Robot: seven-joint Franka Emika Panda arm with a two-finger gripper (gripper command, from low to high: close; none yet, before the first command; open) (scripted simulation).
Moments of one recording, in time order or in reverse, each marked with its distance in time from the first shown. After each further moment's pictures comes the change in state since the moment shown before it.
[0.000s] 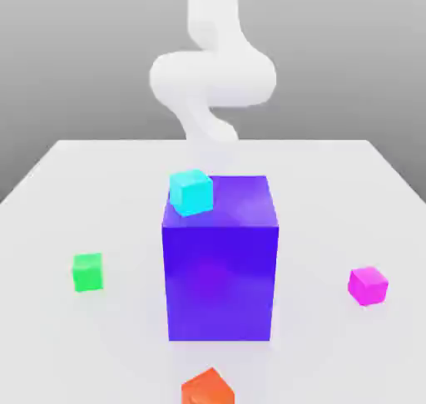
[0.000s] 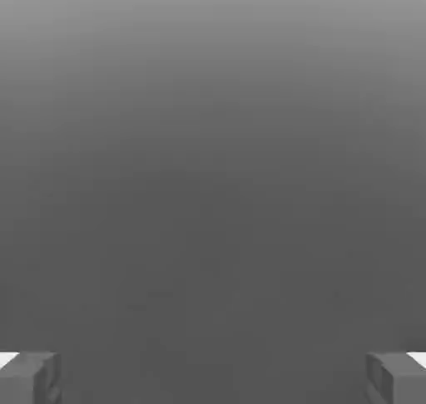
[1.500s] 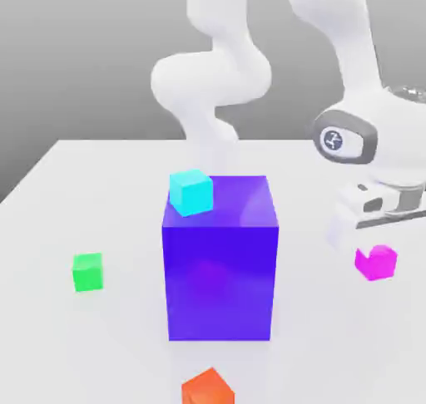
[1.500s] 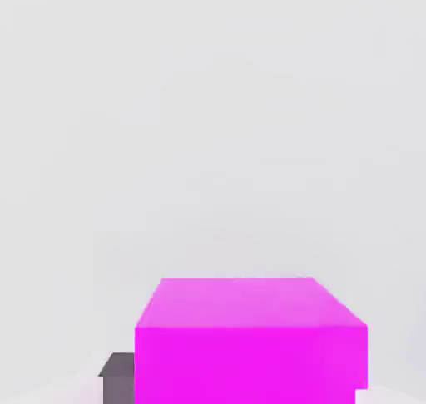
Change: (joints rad) arm 0.296 0.770 0.286 -0.345 -0.112 0.475 0.472
